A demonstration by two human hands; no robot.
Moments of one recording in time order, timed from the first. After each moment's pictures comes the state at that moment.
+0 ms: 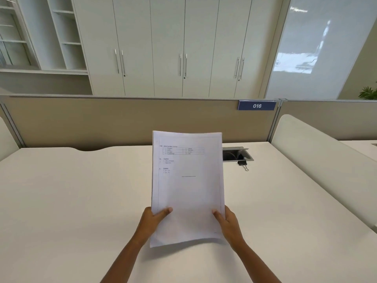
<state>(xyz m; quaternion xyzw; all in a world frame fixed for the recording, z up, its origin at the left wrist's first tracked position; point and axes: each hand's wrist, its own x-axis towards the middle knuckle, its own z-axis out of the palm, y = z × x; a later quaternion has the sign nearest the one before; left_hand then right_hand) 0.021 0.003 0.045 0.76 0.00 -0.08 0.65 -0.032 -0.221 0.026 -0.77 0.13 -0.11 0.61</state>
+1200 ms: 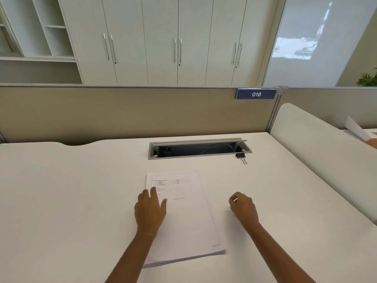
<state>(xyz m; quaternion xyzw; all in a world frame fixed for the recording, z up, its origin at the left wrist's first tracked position) 0.049 -0.032 0.044 0.98 -0.03 0.08 0.18 0.010 -0.281 0.034 -0.90 0.29 -0.09 0.30</state>
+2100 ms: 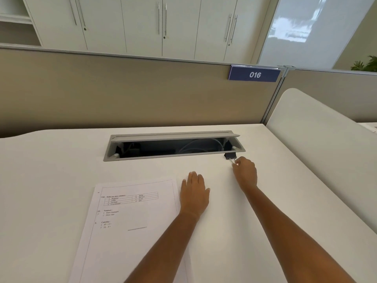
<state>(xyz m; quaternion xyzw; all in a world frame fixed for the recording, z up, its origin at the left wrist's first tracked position) 0.159 -0.251 0.009 0.96 -0.23 -0.04 0.14 0.182 -0.421 0.022 -0.89 0.32 -0.17 0.28</state>
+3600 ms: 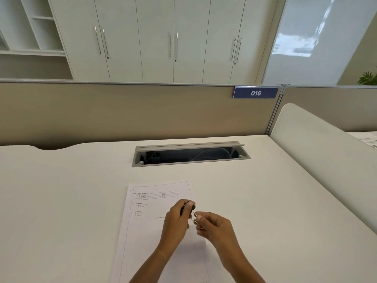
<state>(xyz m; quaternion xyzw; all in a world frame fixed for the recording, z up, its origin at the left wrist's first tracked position) 0.060 -0.134 0.051 0.80 -0.10 -0.05 0.60 -0.003 -0.239 0.068 -0.64 0.16 -0.02 0.75</state>
